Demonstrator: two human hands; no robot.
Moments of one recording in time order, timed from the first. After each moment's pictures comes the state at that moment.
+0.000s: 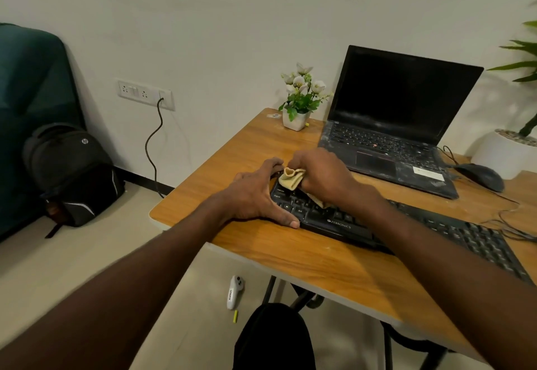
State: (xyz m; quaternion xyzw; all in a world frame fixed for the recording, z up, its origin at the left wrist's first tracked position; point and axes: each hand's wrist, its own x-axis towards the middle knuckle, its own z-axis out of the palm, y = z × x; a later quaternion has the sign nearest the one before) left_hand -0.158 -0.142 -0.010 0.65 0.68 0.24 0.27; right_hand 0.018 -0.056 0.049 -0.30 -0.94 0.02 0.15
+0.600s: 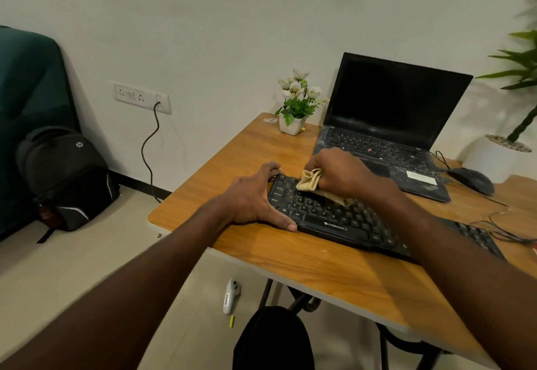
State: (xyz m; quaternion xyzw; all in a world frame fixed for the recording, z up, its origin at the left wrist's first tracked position) left_hand -0.154 -0.148 -0.003 0.64 0.68 0.25 0.27; right_hand 0.037 -0.036 0.070 -0.35 -0.93 0.02 0.07
